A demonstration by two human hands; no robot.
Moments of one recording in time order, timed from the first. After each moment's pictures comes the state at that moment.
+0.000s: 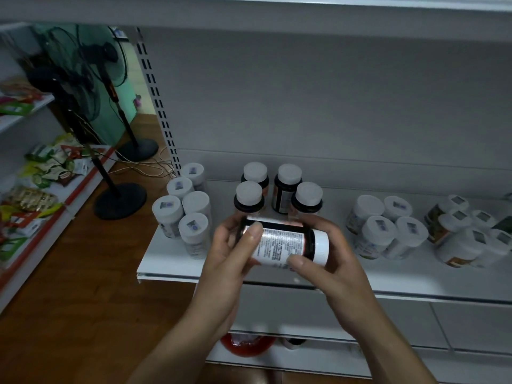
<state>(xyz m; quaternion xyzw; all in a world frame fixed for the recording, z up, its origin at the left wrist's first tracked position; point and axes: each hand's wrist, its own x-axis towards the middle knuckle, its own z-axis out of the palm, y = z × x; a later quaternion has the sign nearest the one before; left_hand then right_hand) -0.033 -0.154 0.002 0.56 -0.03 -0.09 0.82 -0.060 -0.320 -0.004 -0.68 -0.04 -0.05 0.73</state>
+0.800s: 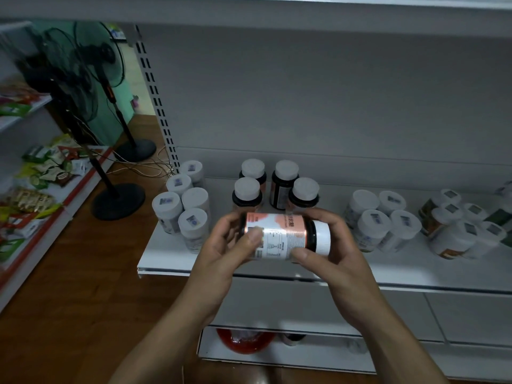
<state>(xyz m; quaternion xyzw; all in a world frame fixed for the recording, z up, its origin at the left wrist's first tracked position) -0.032 -0.139 -0.002 0.63 -0.10 -0.11 0.76 -0.069 -0.324 0.002 -0.67 -0.02 -0.04 0.74</state>
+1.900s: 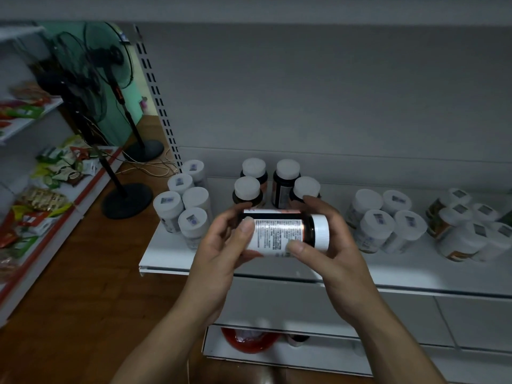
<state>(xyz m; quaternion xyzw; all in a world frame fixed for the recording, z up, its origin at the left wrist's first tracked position) -0.034 -0.149 0.000 0.62 -0.07 -0.07 0.78 -0.058 -0.325 0.000 -0.66 -0.03 -0.05 0.75</state>
